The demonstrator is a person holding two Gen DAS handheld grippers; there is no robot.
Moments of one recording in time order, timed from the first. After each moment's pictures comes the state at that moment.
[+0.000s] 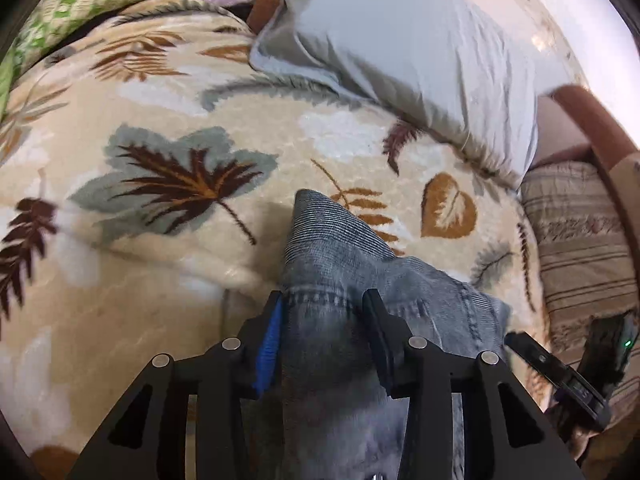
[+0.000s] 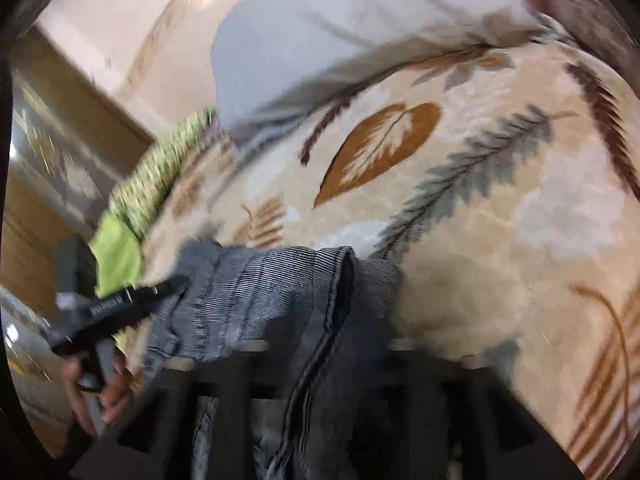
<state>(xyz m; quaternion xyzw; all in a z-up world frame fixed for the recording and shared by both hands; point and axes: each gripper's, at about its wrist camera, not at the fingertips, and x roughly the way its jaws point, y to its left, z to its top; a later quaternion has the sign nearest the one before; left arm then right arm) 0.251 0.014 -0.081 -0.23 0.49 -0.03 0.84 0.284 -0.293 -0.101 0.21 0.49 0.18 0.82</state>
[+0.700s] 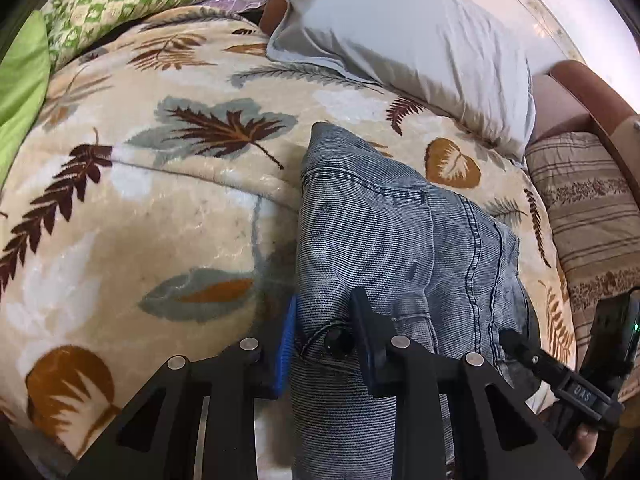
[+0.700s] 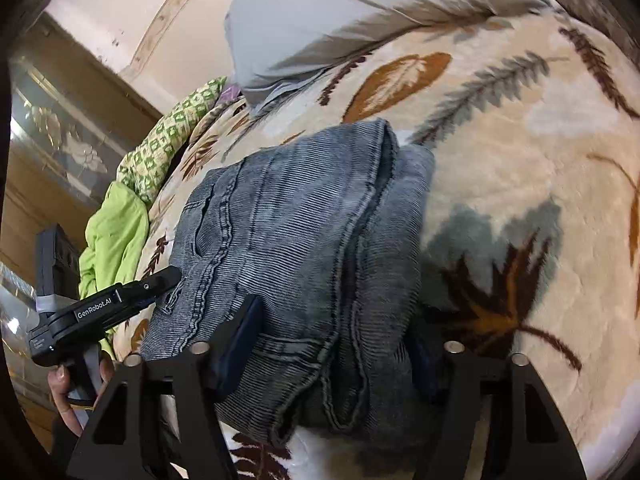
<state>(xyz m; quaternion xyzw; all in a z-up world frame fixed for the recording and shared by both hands) 0.177 -0.010 -0.077 -0.18 0.49 -0.01 0.85 0.231 -0.258 -0.119 0.18 0.52 0.20 0.81</state>
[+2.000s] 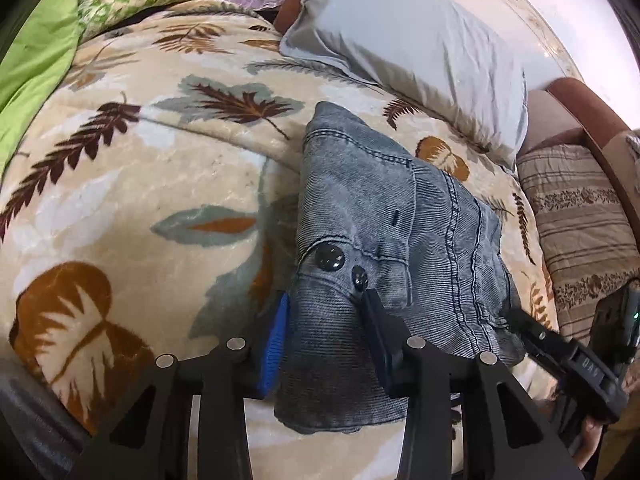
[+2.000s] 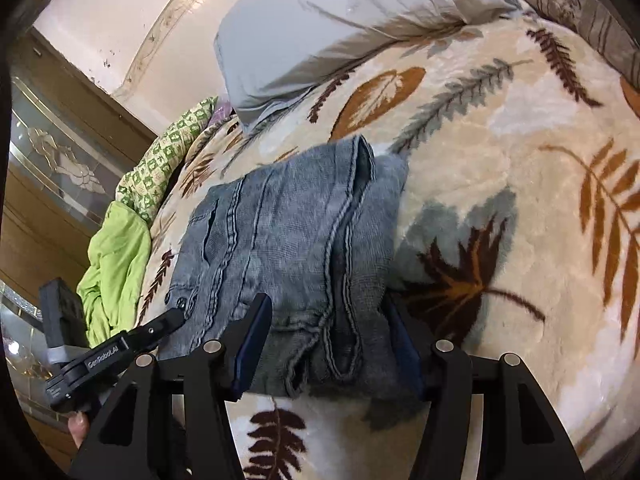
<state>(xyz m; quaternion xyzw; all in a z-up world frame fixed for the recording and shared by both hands) 0.126 -0.009 -0.073 -0.22 0.48 -0.01 0.85 0.206 -0.274 -0.101 0.21 0.51 0.17 0.82</state>
